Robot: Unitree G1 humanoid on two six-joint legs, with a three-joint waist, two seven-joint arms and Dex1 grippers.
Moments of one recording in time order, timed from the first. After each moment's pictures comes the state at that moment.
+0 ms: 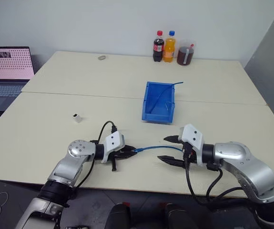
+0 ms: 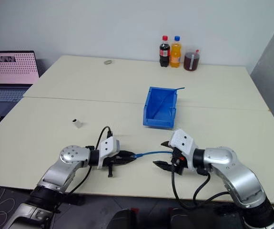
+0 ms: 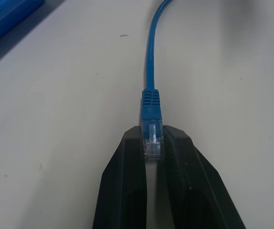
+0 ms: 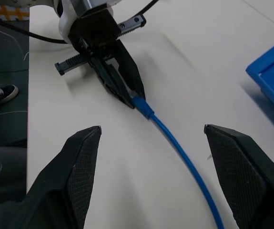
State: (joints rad) left arm -0.32 0.60 -0.23 0.14 -0.15 0.10 -1.13; right arm -0.23 -0.59 0.15 -0.62 0.34 0.81 0.83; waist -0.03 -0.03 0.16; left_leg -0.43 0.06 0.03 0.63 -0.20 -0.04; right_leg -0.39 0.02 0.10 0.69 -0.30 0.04
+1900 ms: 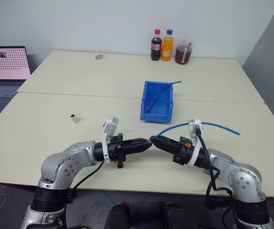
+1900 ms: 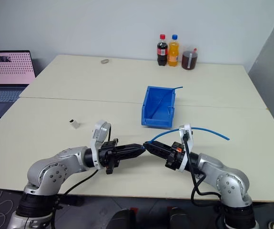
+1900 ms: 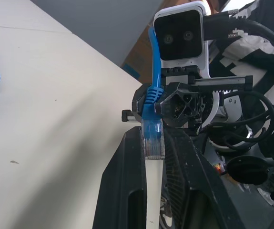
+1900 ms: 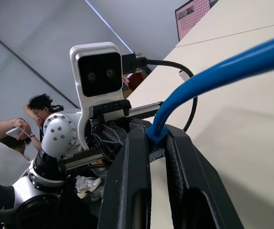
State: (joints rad) left arm -0.28 0.55 0.00 -0.26 -0.87 0.86 -1.00; right arm -0.19 -0.27 -0.02 -0.45 1.04 0.98 0.53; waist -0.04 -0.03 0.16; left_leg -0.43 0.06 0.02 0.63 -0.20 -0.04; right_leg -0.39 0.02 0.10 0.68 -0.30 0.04
